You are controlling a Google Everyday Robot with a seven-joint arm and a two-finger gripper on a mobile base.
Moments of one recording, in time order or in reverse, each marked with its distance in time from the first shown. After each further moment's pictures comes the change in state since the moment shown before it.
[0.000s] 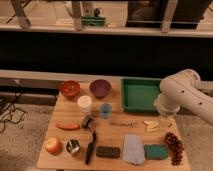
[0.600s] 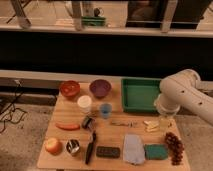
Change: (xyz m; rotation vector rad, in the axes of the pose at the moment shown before) arm 0.000 0.000 0.000 0.000 0.000 0.000
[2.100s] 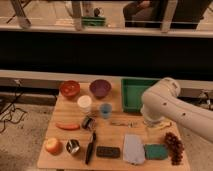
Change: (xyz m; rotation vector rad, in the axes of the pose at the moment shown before) arm -0.073 0.039 0.012 -0.006 0.028 -0.163
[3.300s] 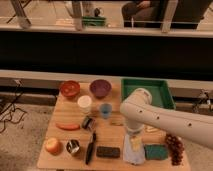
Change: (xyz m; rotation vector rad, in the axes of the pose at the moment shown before) arm -0.076 0.027 0.045 -0.137 -0.055 -0.092
